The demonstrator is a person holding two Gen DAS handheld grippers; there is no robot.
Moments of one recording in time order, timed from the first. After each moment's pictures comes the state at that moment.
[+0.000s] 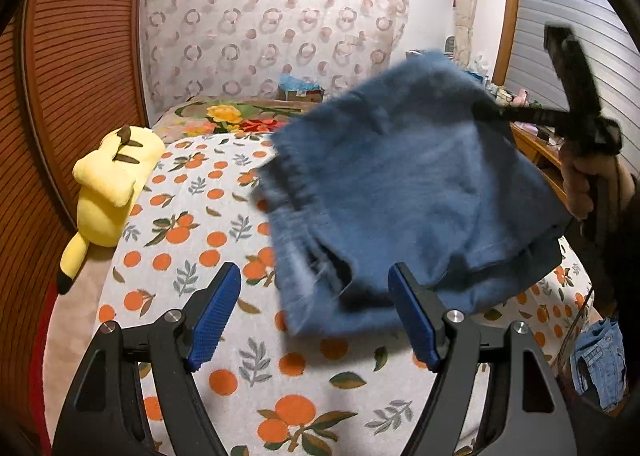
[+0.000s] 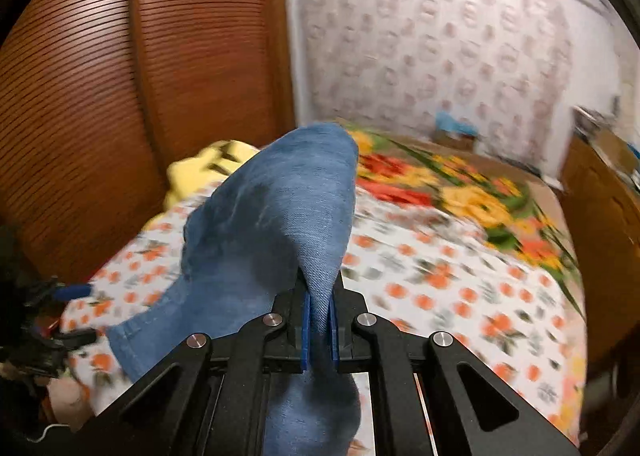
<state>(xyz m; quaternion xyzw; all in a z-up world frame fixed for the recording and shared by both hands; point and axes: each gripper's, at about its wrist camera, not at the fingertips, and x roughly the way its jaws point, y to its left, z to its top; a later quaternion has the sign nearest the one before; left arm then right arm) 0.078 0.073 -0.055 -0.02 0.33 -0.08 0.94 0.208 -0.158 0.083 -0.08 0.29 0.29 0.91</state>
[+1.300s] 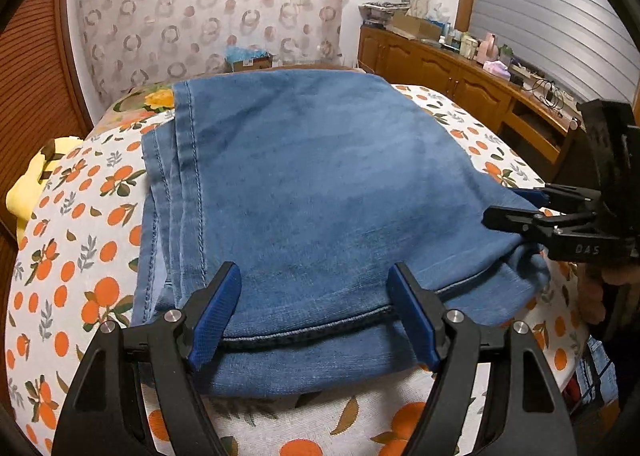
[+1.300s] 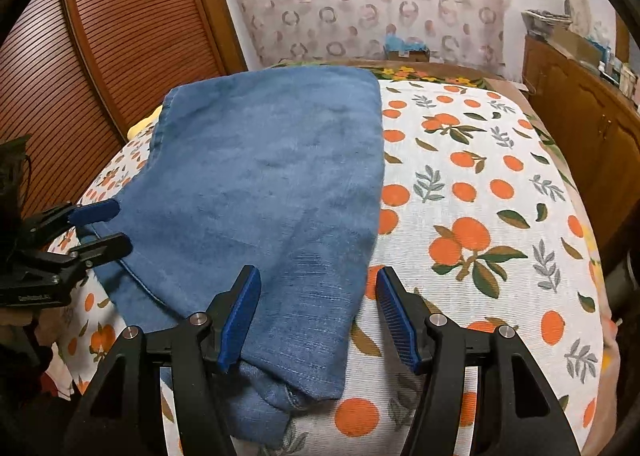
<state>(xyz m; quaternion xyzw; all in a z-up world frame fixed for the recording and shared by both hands) 0.146 -0.044 -0.097 0.03 0.39 -0.14 0.91 0.166 -0.235 -0.015 -0.01 0.38 0.24 0.89</state>
